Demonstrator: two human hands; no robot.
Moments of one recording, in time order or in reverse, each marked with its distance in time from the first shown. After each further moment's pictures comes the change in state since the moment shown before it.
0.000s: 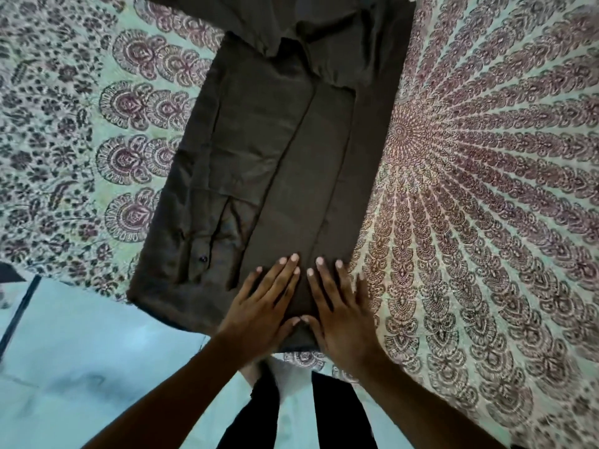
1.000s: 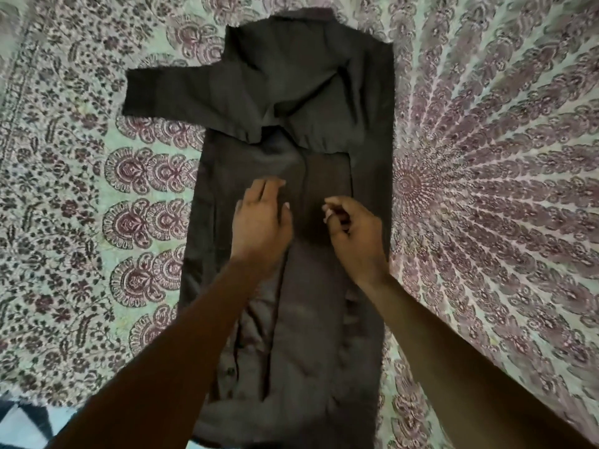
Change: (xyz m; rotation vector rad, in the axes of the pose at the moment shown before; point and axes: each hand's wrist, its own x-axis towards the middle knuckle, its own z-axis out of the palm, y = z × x) left_hand 0.257 -0.134 -0.132 -0.333 0.266 -0.318; right_hand 0.254 0.060 -0.114 1.049 0.532 0.396
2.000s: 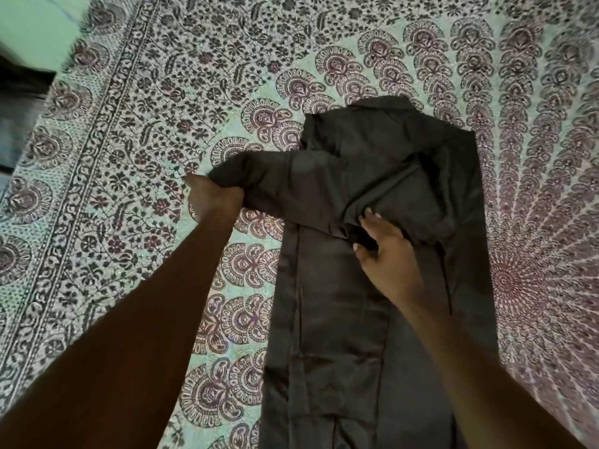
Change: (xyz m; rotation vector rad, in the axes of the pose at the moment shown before) left_hand 0.214 -0.176 -0.109 -0.322 0.204 -0.807; right_hand 0.132 -0.051 0.102 -0.463 -0.147 0.044
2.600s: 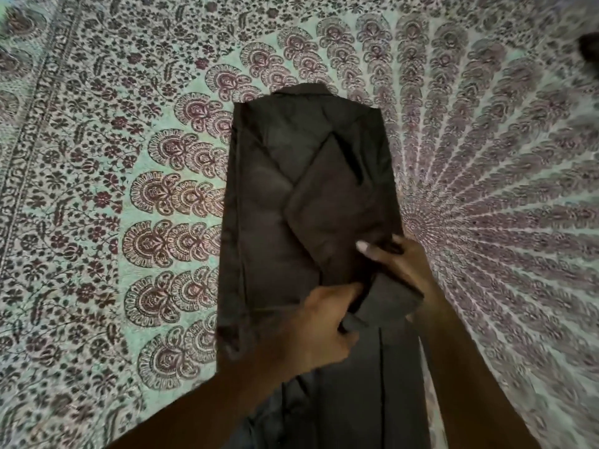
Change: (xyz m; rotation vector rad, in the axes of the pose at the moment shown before) left_hand -0.302 -0.066 0.024 -0.091 -0.980 1.068; right_hand -0.121 0.043 -0.100 0.825 0.120 0.447
